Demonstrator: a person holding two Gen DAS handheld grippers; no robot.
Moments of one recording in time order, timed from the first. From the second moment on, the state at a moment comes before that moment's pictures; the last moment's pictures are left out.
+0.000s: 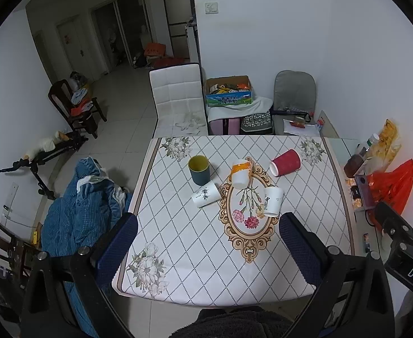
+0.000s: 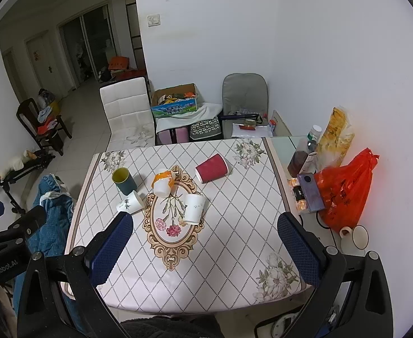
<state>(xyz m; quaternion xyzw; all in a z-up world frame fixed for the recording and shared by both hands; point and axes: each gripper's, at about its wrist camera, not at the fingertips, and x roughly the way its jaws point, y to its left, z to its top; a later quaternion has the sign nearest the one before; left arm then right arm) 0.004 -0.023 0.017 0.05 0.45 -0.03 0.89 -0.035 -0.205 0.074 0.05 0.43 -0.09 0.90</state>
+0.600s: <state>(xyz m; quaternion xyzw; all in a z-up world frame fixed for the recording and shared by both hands) 0.004 -0.026 0.019 0.05 0.45 -0.02 0.89 -0.038 -0.206 0.074 0.05 0.43 -0.09 0.90</state>
